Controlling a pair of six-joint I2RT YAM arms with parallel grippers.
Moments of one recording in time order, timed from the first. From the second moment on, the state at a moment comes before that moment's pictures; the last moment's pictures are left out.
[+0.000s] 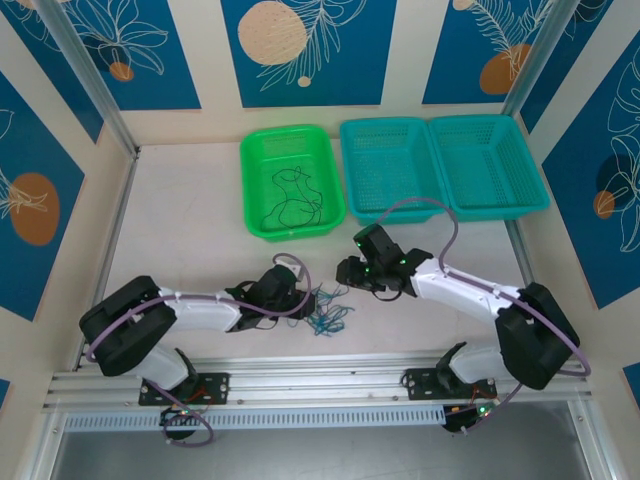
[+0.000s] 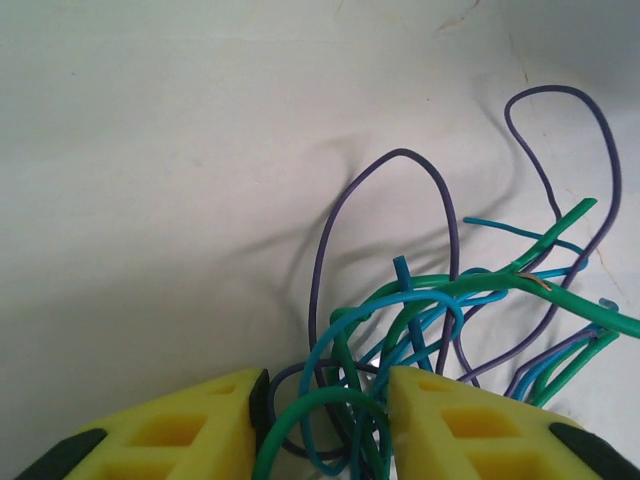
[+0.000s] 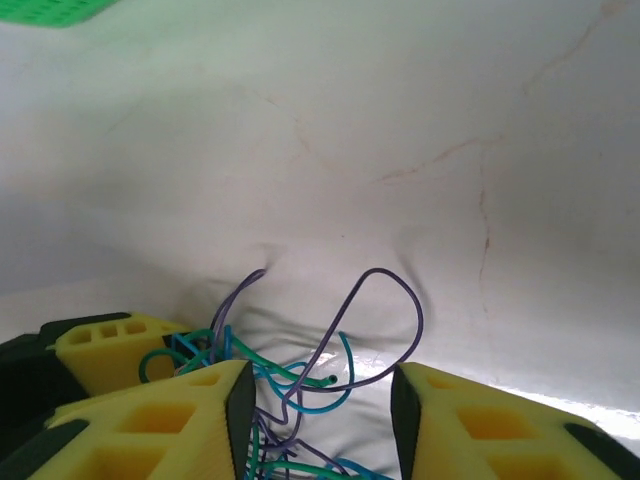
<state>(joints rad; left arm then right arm) -0.91 1.50 0.51 0.17 0.06 -0.71 0.69 1.36 0.77 -0.42 -0.12 0.84</state>
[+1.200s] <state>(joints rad) -0.76 1.06 0.37 -0.23 -0.21 -0.76 -0.10 0.81 0.66 -0.62 -0.14 0.89</state>
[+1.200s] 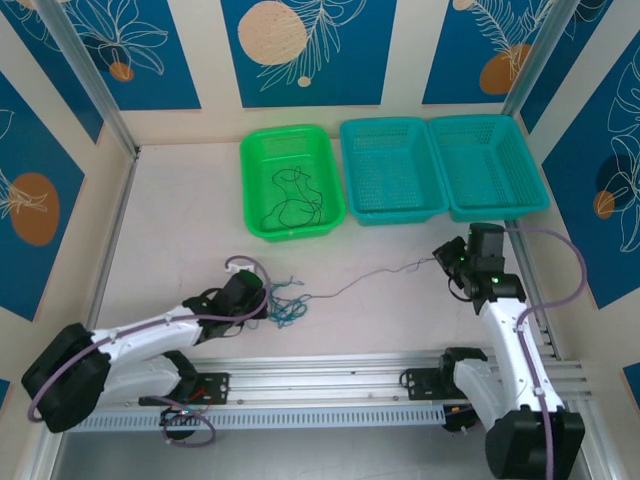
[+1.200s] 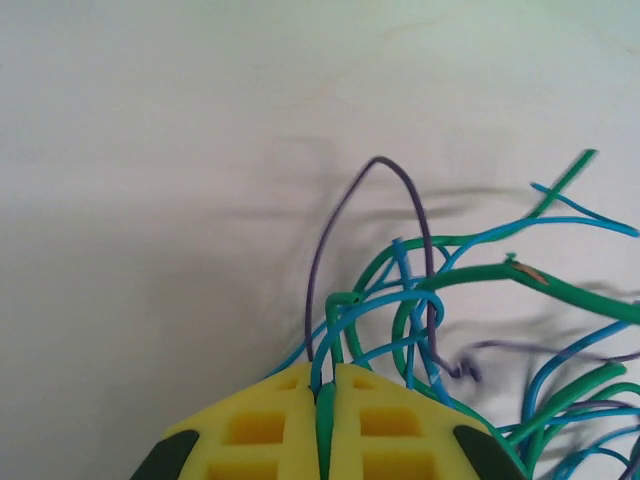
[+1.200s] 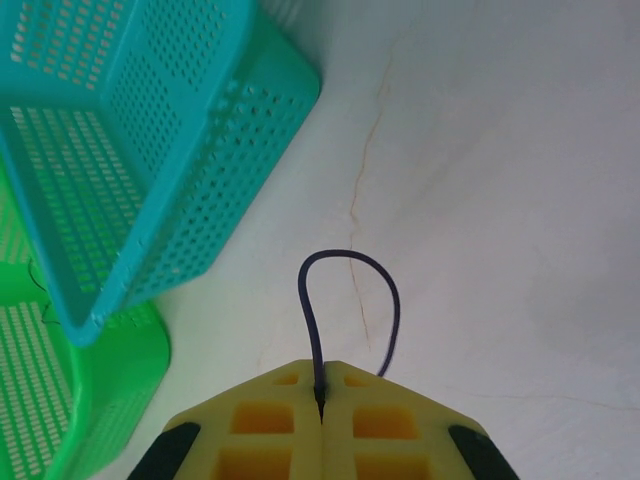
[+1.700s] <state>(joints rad) -0.65 0.73 0.30 -0.45 -0.28 -0.77 -0.21 0.77 0.87 -0.65 -0.45 0.88</state>
